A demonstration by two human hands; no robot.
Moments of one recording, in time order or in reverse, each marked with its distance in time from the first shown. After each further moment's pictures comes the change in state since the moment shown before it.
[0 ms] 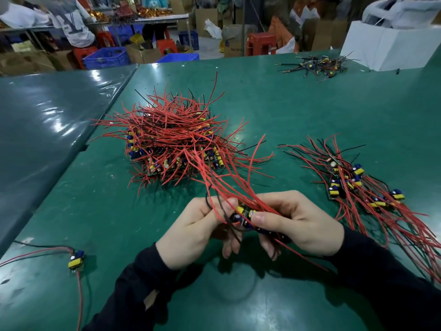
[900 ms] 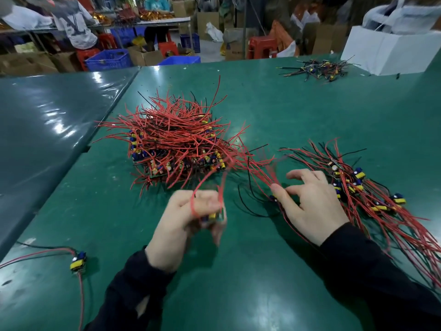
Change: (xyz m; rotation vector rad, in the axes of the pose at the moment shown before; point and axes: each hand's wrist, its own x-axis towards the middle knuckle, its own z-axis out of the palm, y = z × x) left_hand -0.005 0.019 -0.005 0.056 0.193 0.138; right_hand 0.005 0.015 -0.029 -1.264 0.684 0.225
